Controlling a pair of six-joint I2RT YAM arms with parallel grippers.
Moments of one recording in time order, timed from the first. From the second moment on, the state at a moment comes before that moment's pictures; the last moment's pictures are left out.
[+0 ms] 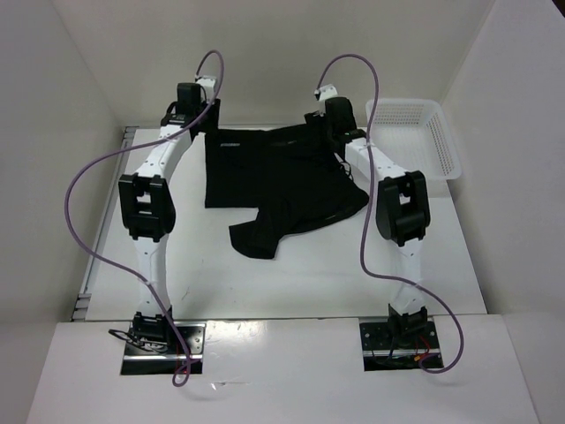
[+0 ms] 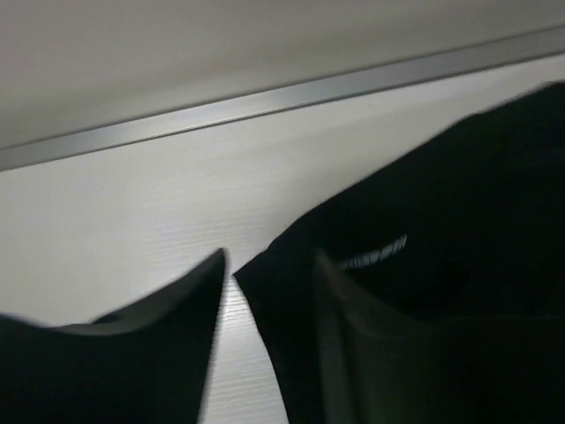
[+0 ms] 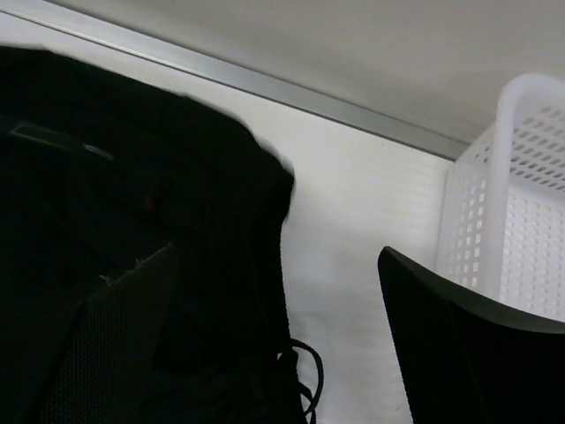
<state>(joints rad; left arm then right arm) -0.07 2.27 2.13 -0.40 0.01 0.07 0.30 2.18 1.85 -0.12 0.21 -0.19</state>
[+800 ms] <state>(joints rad) -0.42 1.92 1.47 -0.89 0.40 0.07 0.30 1.55 1.10 -0.33 0.06 -0.20</state>
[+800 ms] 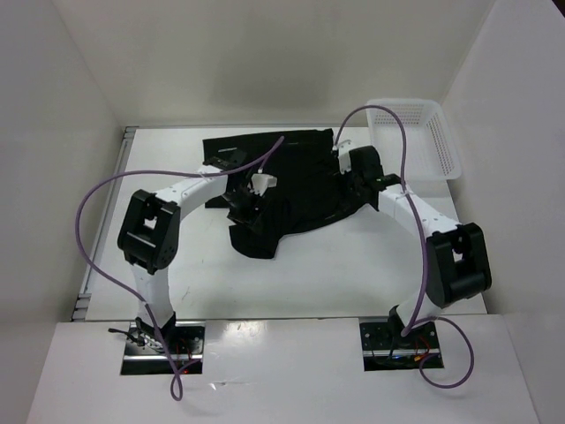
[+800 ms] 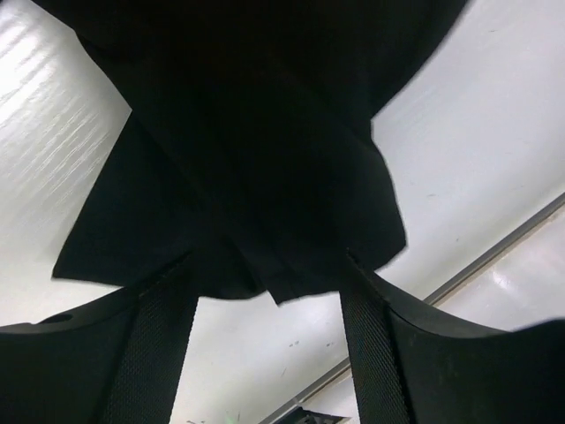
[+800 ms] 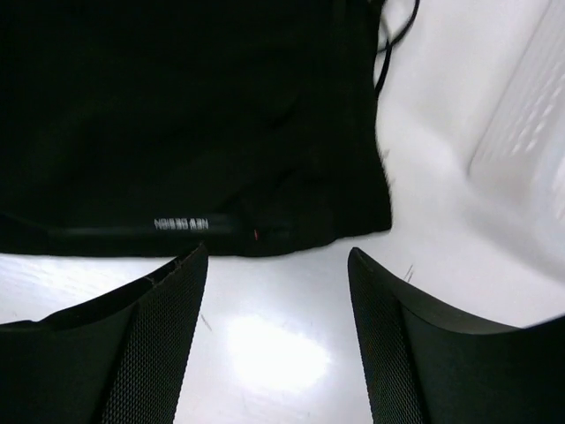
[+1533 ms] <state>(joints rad) -0.43 2.06 1.54 -0.90 0.44 0.07 0.15 1.76 1.08 -0.28 0.14 0.06</state>
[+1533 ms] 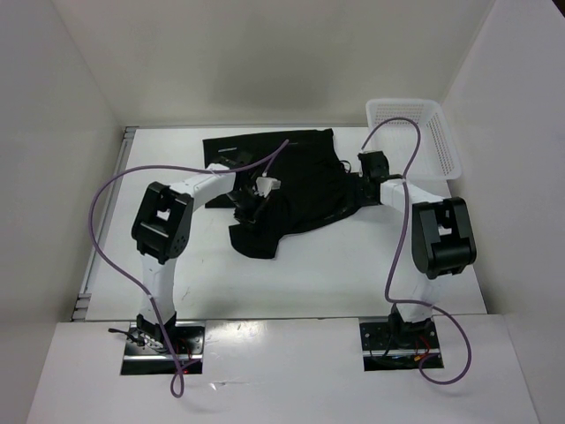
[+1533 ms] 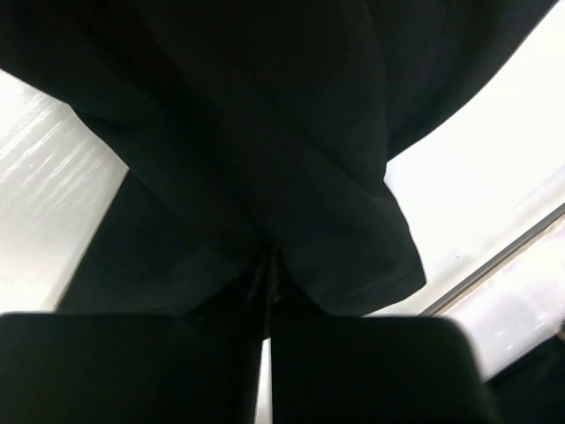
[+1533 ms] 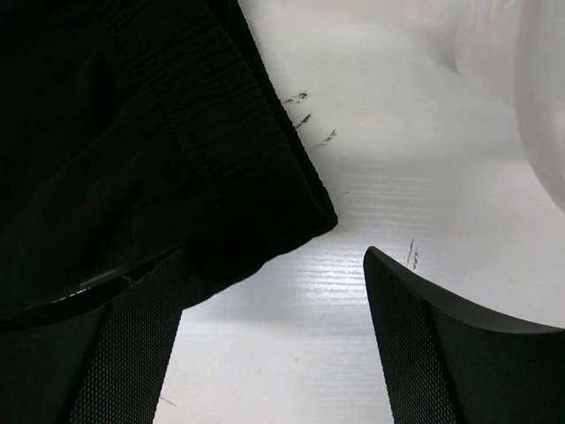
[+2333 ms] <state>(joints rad) -0.22 2.11 2.02 -1.03 0.33 0.07 0.15 1.81 1.07 -0.17 0.04 0.06</state>
